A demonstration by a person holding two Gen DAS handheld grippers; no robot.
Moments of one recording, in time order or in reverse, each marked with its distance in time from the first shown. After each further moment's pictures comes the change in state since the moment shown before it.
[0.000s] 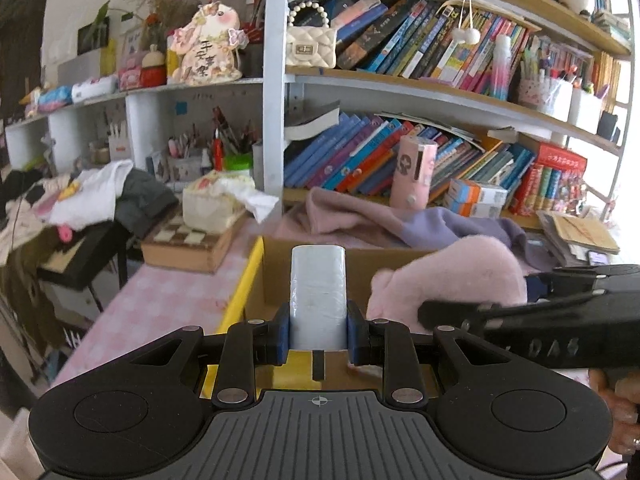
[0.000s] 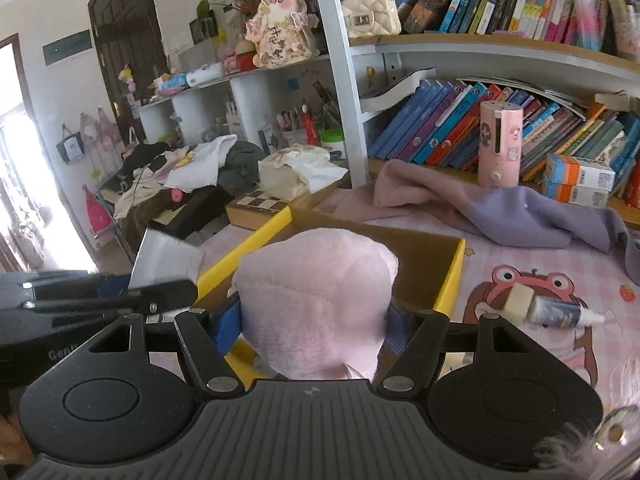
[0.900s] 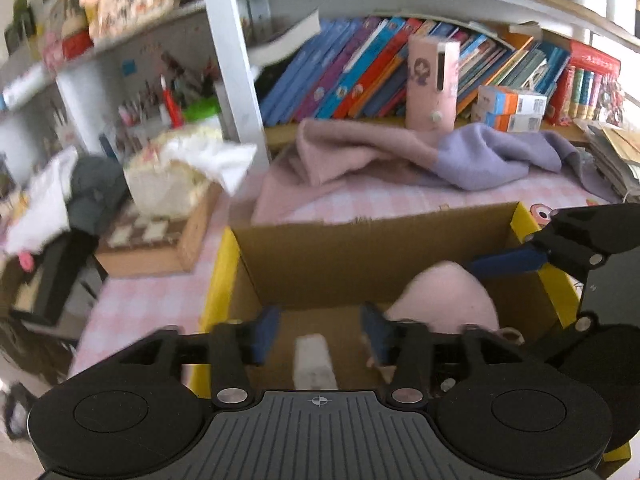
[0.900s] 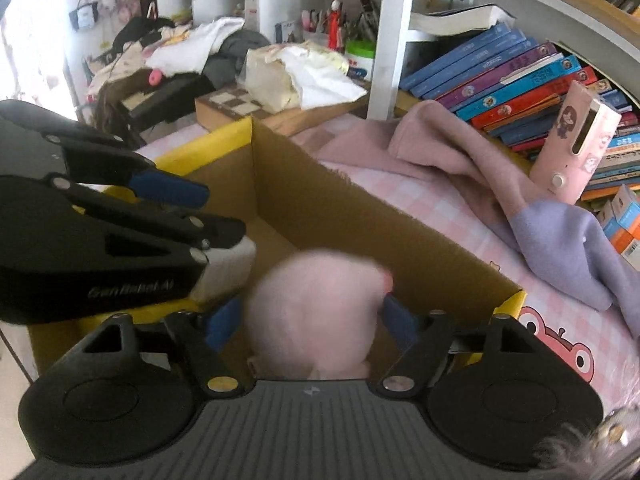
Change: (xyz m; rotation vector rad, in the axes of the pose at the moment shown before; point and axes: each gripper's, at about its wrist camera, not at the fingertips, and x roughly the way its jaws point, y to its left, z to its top) left arm 0.146 -0.010 0.032 0.182 0.238 0.039; right arm 0.150 -0.029 0.016 -0.267 0.261 -0.018
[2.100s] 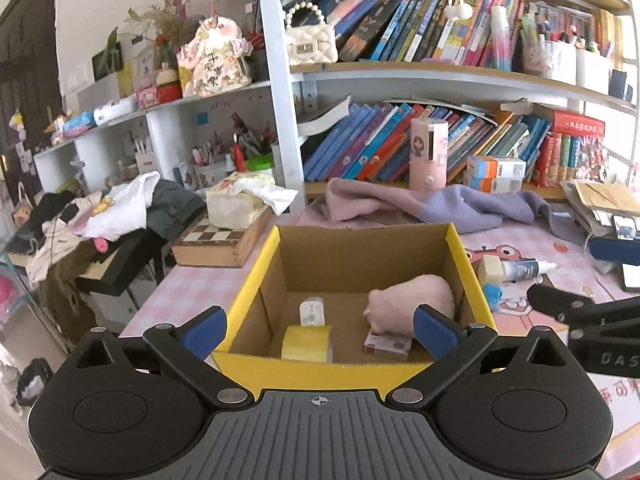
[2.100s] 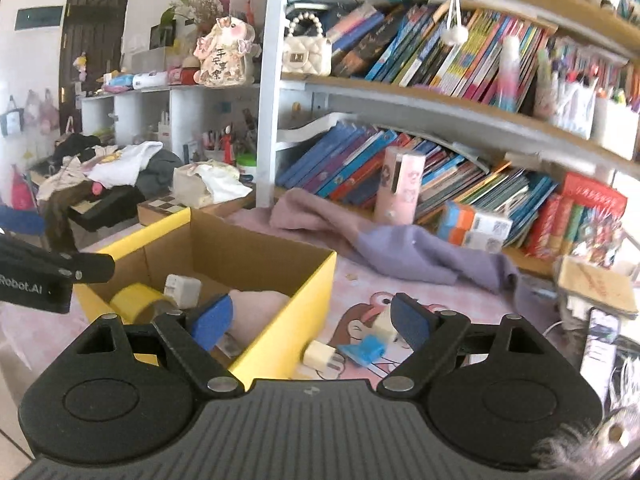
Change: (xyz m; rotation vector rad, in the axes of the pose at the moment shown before) left arm -0.156 -0.040 -0.086 -0.116 -0.220 0.110; right arm -0.179 0.030 -0.117 0.144 -0.354 -0.318
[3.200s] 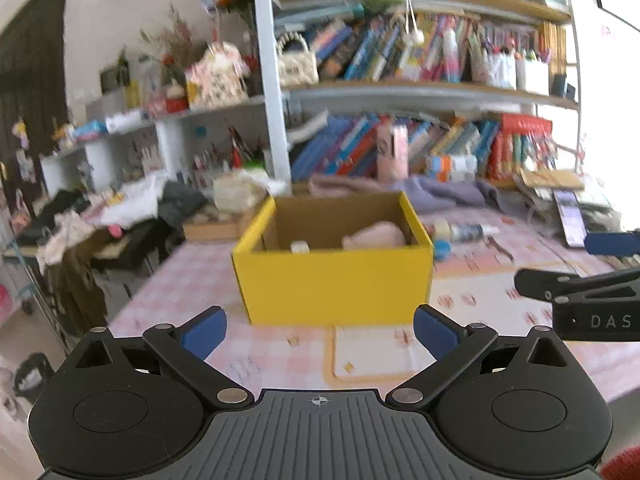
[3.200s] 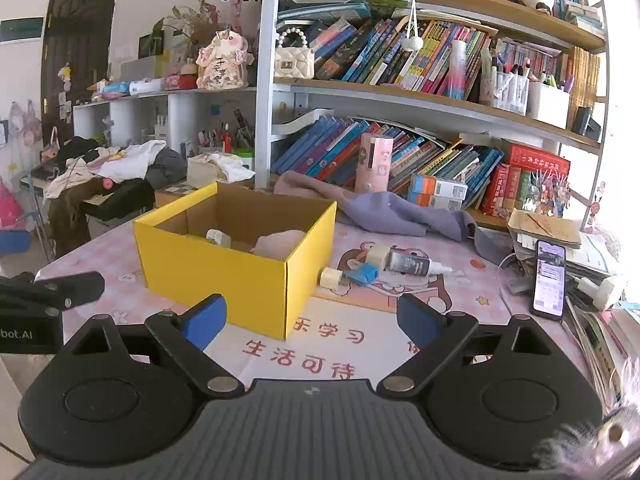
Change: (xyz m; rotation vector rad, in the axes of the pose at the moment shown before) left arm -0.121 0.009 -0.094 0.014 -0.055 -0.073; right arm -0.137 0.060 -0.067 0.085 0.000 -0.086
